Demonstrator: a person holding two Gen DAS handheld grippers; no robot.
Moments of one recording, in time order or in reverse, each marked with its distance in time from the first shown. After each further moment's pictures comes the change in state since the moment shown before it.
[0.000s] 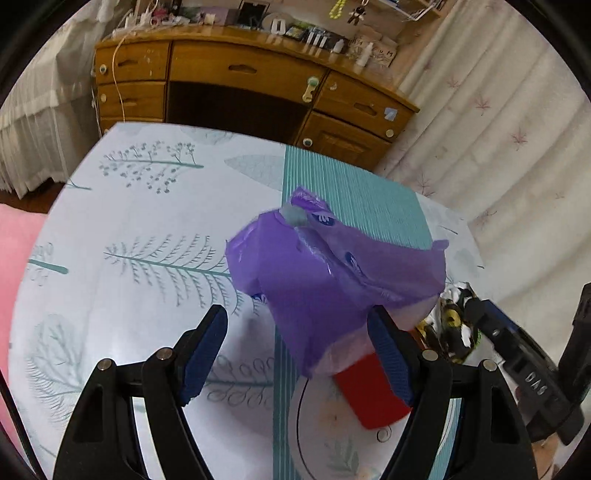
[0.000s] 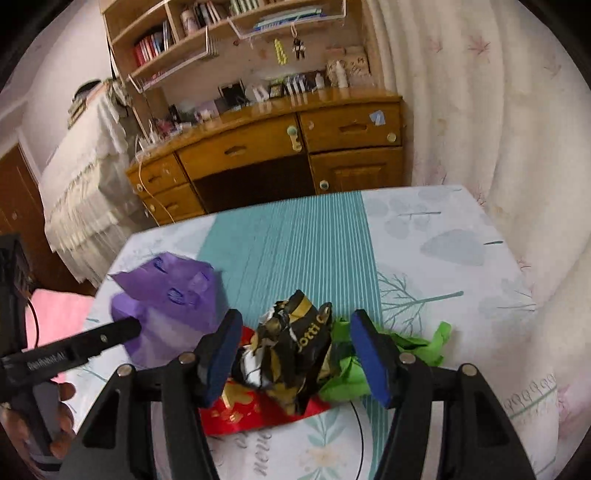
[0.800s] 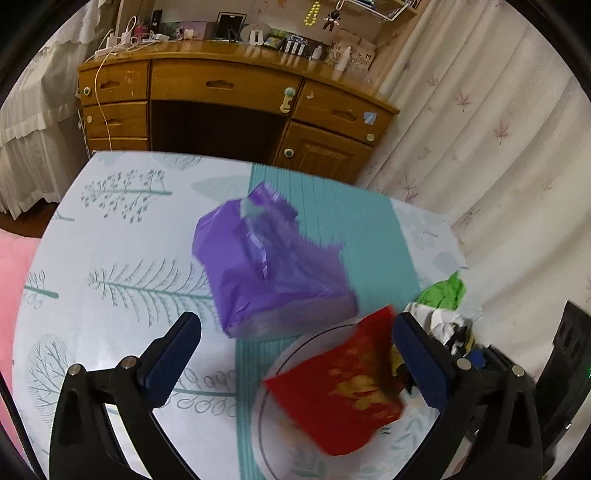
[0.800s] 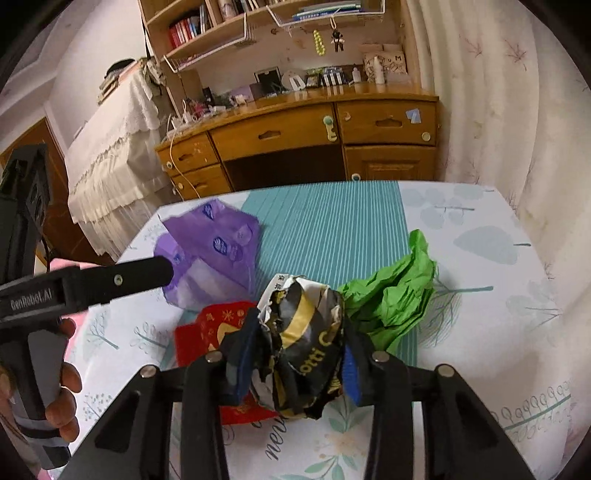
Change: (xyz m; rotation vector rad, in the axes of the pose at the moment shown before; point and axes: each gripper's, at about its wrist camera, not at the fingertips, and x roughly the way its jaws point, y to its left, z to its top) left arm -0.018 -0.039 0.012 0.062 -0.039 -0.011; right arm -0.010 0.012 -0.017 -0.088 0.005 0.106
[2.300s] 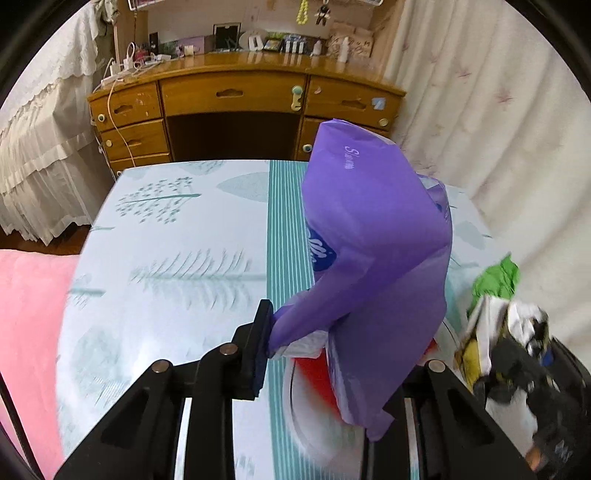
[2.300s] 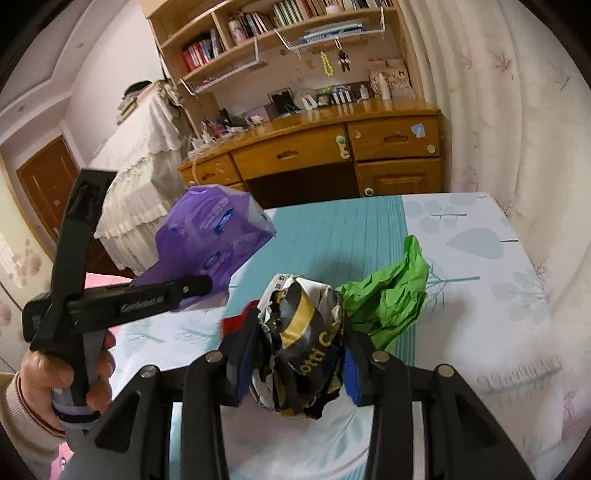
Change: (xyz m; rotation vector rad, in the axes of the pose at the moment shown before) left arm -0.038 -0.016 -0.032 0.119 0.006 0.151; right arm -0.063 0.005 -0.016 0.021 -0.066 0.089
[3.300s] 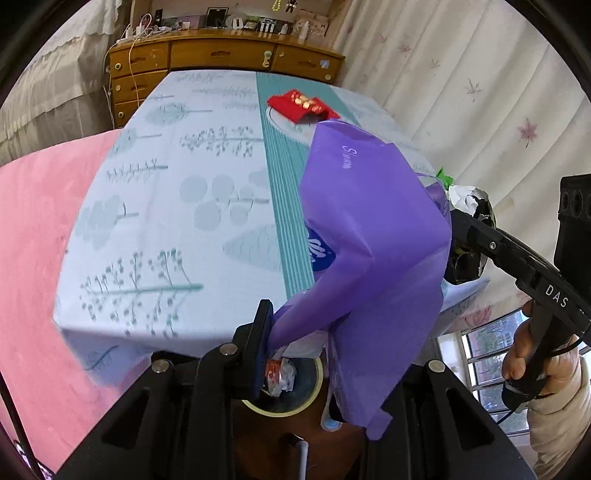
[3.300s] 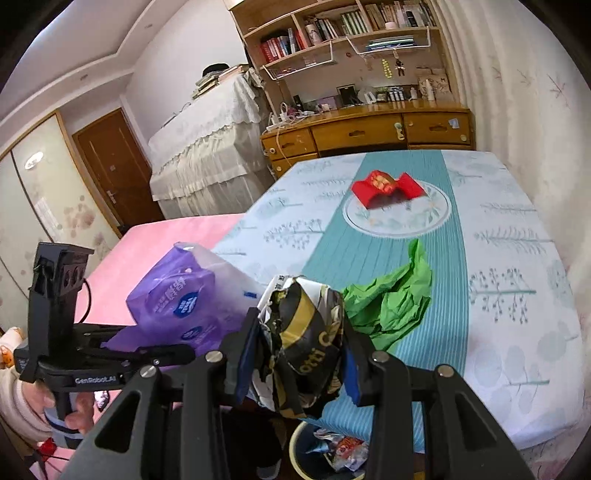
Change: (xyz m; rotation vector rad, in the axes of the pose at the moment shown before) left arm -0.226 0.026 -0.356 0.021 0.069 -0.167; right arm -0.201 0.121 -0.228 -0.097 0.020 0.140
